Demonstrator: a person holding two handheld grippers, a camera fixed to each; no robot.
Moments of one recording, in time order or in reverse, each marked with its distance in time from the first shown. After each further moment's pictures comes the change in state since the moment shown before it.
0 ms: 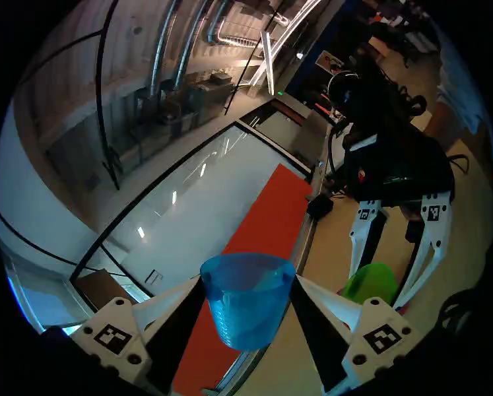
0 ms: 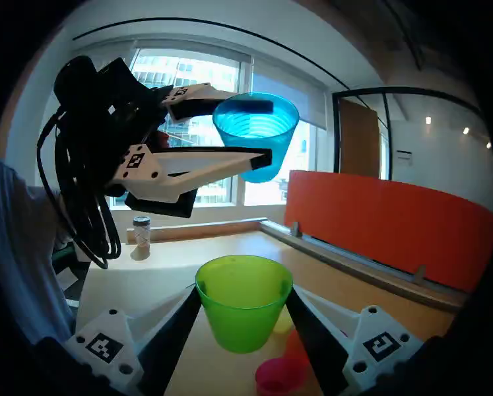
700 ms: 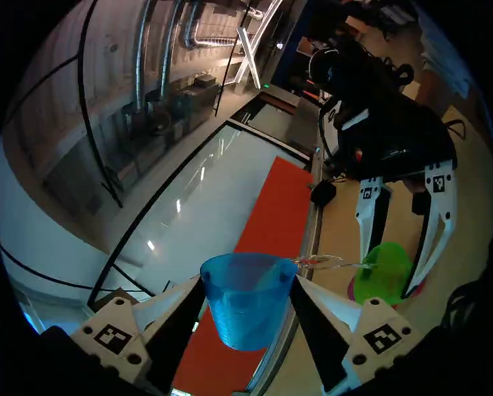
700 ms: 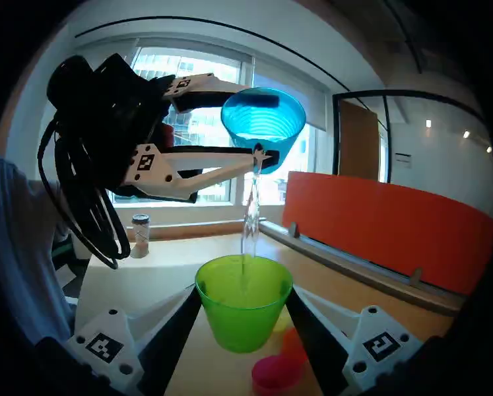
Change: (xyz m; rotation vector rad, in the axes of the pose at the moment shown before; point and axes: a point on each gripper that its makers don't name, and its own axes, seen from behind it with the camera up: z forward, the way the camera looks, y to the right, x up) left arm 0.006 -0.006 0.007 0.017 -0.018 0.153; right arm 0.002 0.004 -0.007 -0.011 -0.003 -0.015
